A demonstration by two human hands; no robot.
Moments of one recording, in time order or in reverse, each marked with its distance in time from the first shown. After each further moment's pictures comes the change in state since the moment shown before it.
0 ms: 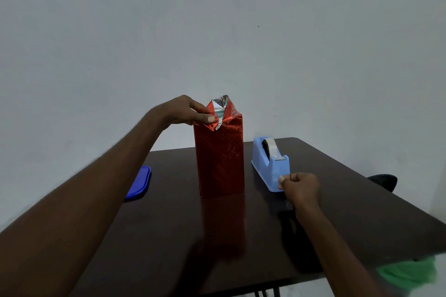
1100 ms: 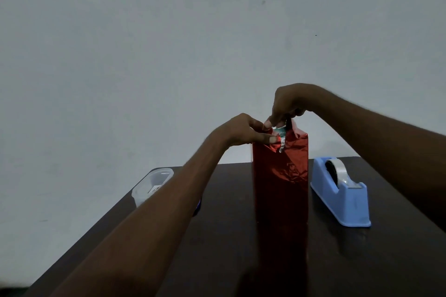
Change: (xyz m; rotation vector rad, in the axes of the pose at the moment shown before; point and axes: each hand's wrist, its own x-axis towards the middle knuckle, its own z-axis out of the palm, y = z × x) left_hand -0.005 0.000 0.000 0.080 0.041 -0.006; right_hand 0.034 -0.278 0.094 -1.040 -0.694 -0.521
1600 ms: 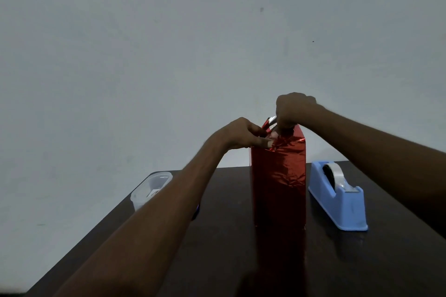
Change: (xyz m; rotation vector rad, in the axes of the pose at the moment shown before) left_hand 0.000 0.004 0.002 0.013 0.009 0.004; right_hand -0.010 0.004 0.022 -0.287 0.394 0.051
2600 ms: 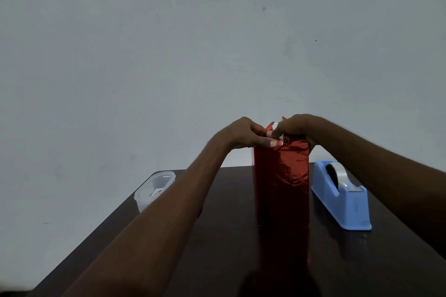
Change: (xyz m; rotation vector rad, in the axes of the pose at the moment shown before) left_hand -0.003 -0.001 0.000 -0.070 0.002 -0.005; right_hand -0.029 0.006 0.015 0.907 -0.530 0.292
